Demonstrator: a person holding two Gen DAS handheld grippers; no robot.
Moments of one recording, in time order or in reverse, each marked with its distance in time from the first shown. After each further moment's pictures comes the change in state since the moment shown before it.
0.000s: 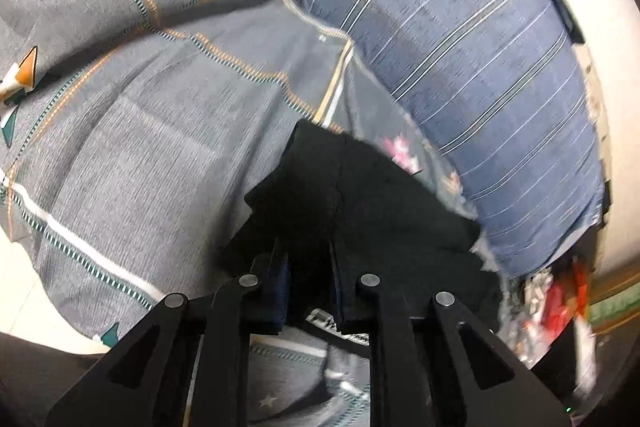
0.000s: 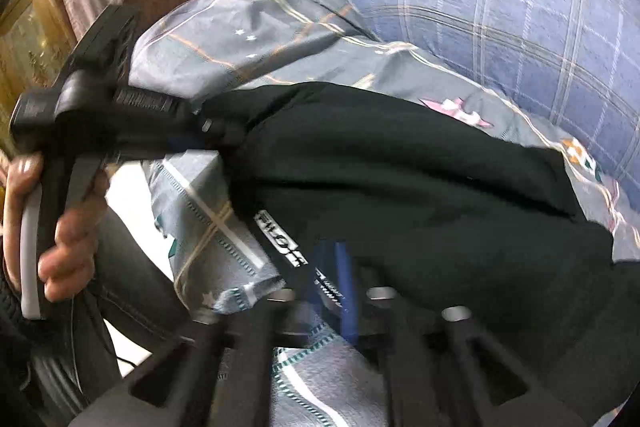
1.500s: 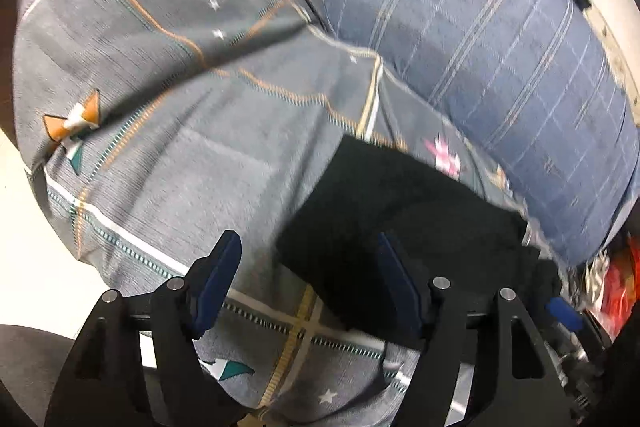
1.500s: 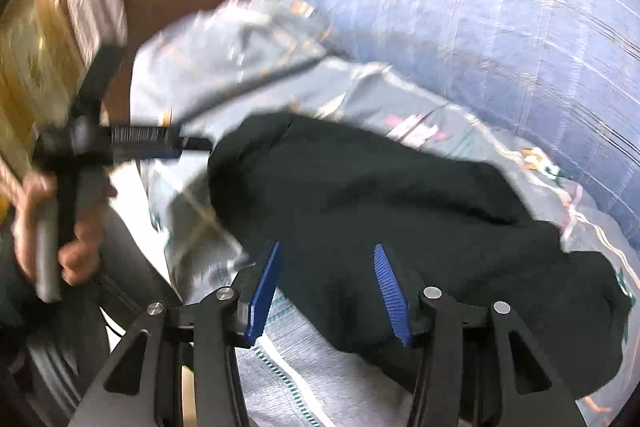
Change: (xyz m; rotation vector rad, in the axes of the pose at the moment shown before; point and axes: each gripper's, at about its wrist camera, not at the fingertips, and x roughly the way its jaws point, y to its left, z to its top) left arm -0.036 -0.015 -0.023 0.123 -0.137 0.241; right arm -0.071 -0.060 -0.010 0.126 -0.084 -0.025
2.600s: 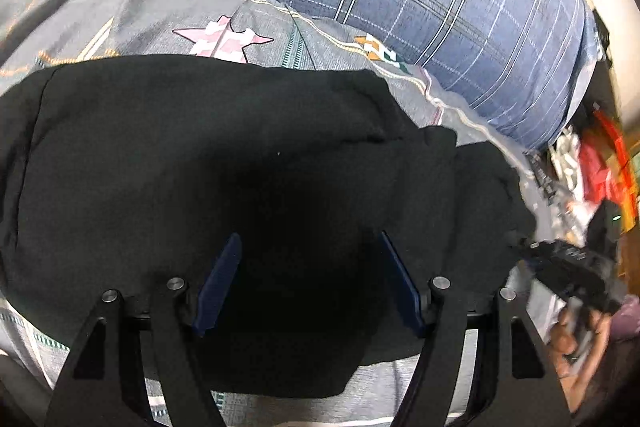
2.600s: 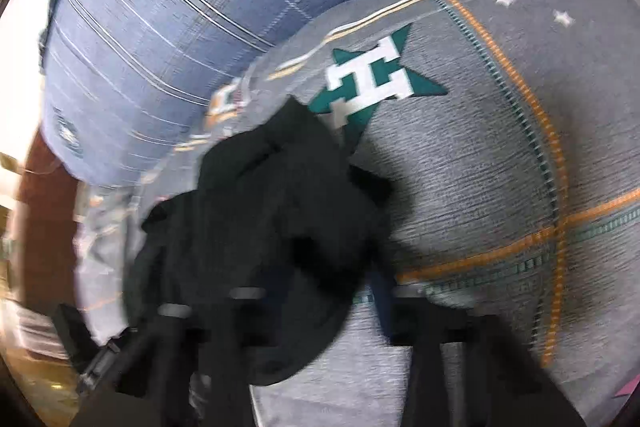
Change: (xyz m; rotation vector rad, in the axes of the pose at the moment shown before) left arm 0.087 -0.200 -0.070 0.350 0.264 -0.203; right arm -0.047 -0.252 -0.130 1.013 0.059 -0.179
